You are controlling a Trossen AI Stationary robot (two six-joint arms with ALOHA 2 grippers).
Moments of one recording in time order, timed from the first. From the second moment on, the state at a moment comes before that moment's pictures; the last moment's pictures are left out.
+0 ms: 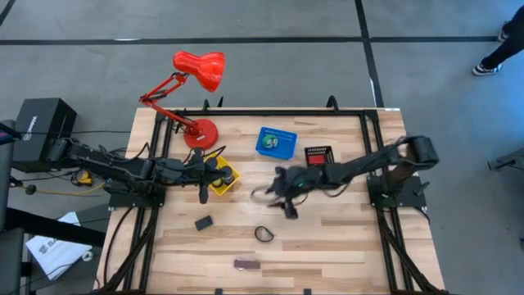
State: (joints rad) left arm -0.17 0.82 0.41 0.10 -0.38 -0.24; right arm 0.11 1.65 0.88 0.19 -0.11 -0.03
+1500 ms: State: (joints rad) left arm -0.17 0.82 0.40 0.11 -0.38 -0.24; right arm 0.23 2.26 1.67 -0.62 -0.04 0.20
